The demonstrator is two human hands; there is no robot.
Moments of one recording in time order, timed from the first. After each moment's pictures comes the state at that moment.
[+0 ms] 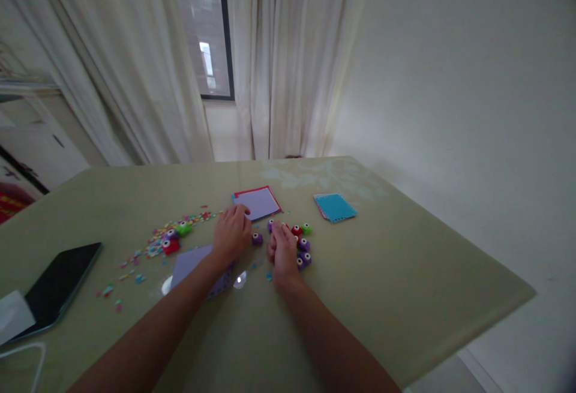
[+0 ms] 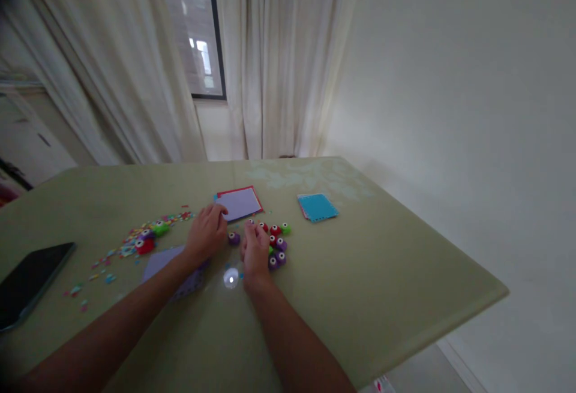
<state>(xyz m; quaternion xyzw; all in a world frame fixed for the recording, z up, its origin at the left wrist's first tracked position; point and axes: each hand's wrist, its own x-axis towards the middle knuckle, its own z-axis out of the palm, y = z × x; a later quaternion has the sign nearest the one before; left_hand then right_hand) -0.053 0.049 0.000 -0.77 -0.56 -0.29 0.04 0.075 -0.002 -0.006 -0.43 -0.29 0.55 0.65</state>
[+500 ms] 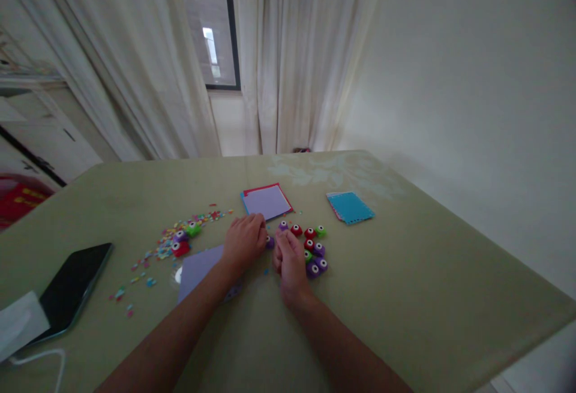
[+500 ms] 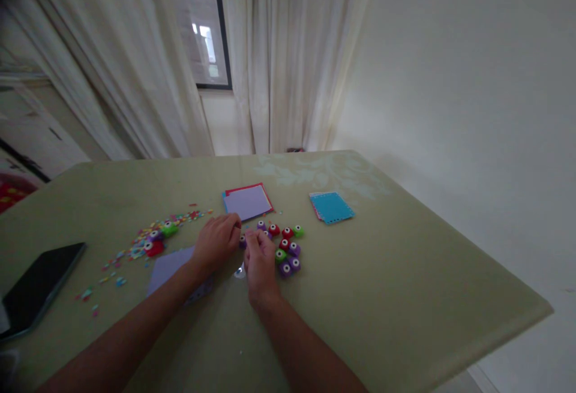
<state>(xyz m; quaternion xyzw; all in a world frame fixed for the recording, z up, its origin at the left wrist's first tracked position) -0.053 0.039 0.011 -0.80 -0.59 -0.14 -0.01 0.063 -0.011 -0.005 -0.44 -0.30 0.58 0.62</state>
